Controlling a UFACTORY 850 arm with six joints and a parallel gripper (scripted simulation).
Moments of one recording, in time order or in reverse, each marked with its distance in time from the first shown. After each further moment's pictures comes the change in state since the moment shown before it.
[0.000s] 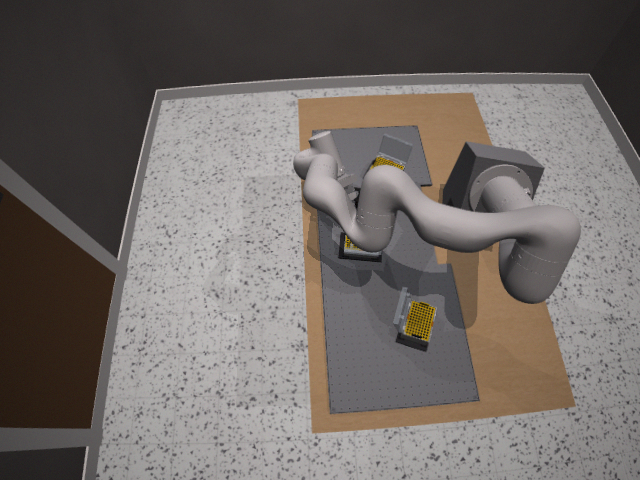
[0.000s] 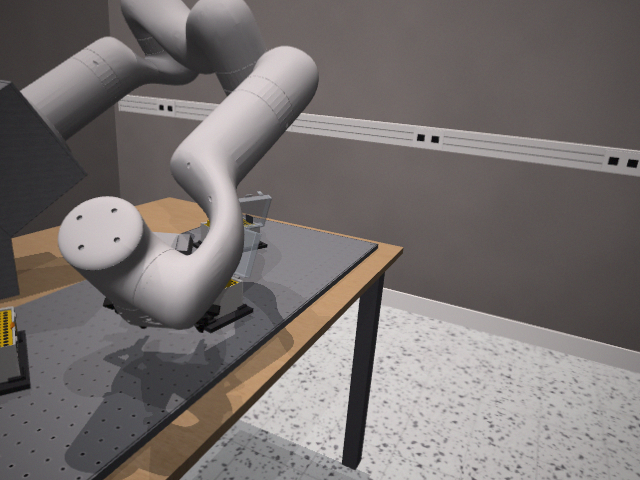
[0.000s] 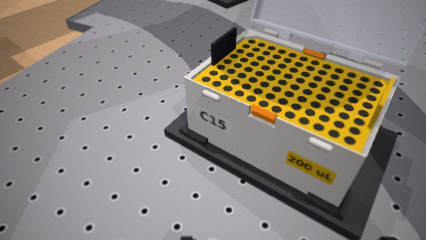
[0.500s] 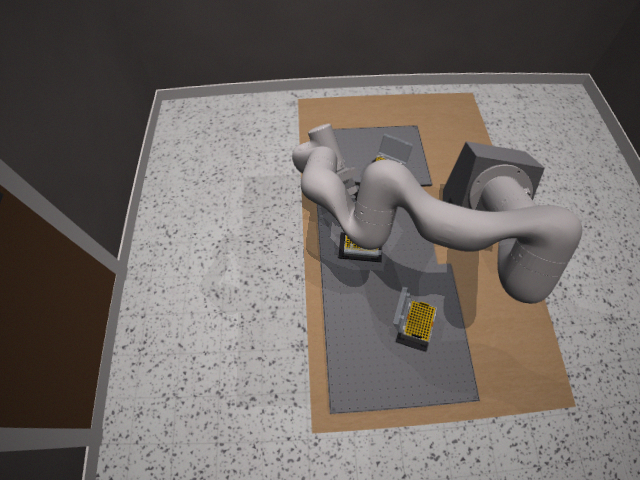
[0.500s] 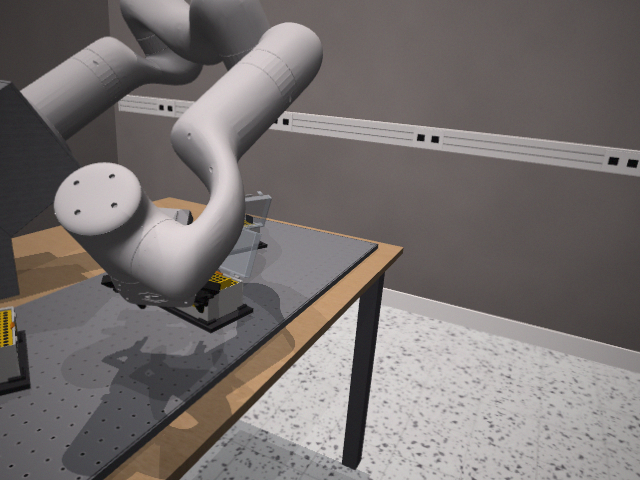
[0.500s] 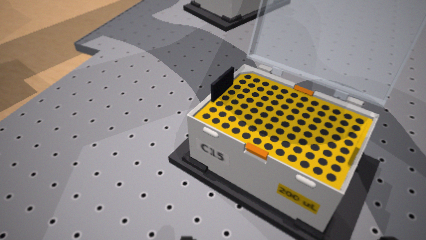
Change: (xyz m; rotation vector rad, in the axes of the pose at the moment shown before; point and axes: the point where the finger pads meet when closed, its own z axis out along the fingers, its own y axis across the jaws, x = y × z) arm 0.025 0.001 -0.025 -0.001 0.000 -0.001
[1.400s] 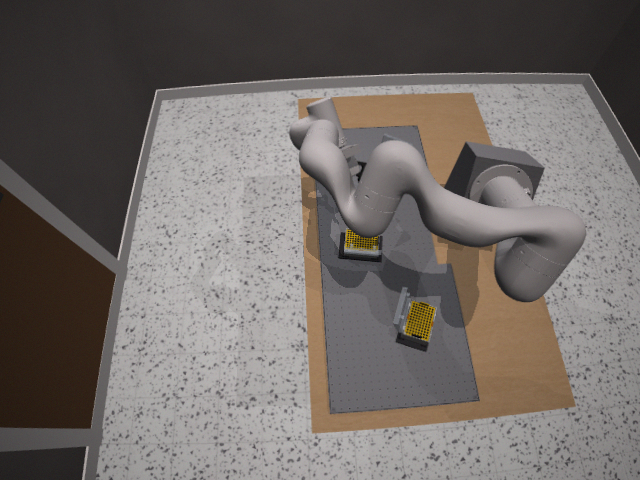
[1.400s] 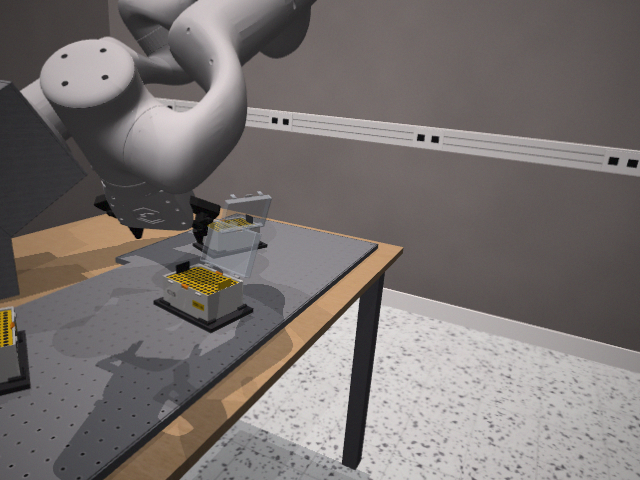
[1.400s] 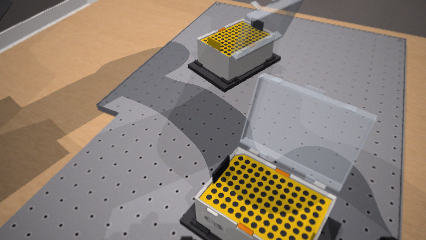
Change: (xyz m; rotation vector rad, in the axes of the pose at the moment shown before) arm 0.082 0.000 -0.082 0.001 0.000 0.001
